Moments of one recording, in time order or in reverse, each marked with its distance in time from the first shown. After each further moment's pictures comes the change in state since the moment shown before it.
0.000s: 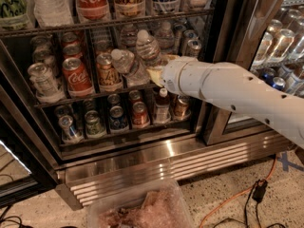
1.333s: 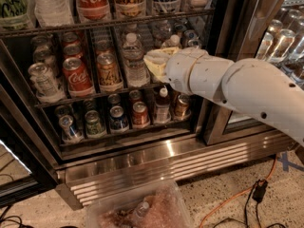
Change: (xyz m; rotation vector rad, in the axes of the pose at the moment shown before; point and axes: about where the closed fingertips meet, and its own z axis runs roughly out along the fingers) arm -0.053 0.023 -0.058 -0.043 -0.143 -0.119
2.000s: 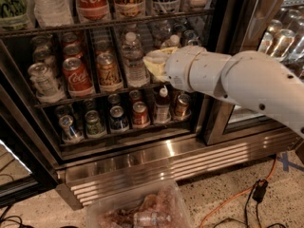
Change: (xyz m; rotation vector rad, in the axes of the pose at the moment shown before) arm 0.004 -0.001 0.005 -0.035 0.041 0.006
